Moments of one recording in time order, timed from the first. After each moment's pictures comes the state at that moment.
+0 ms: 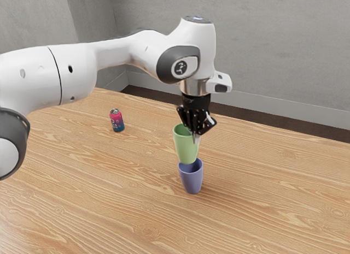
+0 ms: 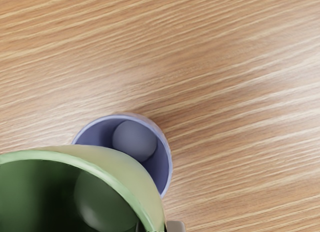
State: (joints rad) arm -0.25 0.47 -0.17 -1.34 0.10 1.71 -0.13
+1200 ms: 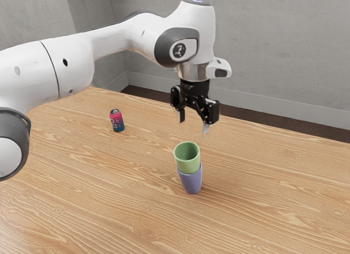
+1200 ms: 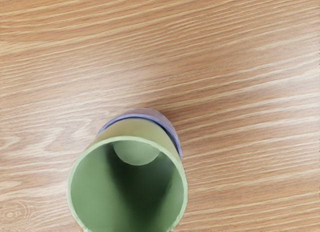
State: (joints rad) arm -0.24 0.45 -0.19 -1.24 0.11 1.58 -0.22
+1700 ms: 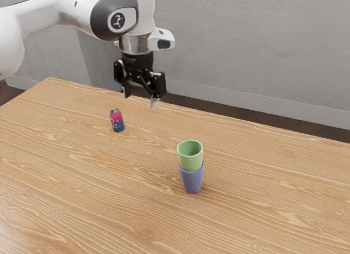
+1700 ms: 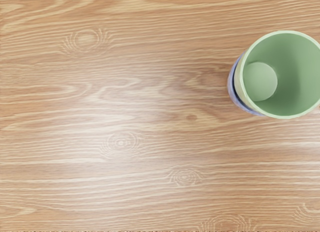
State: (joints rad) arm -0.35 0.11 0.12 -1.53 0.08 1.58 -0.17
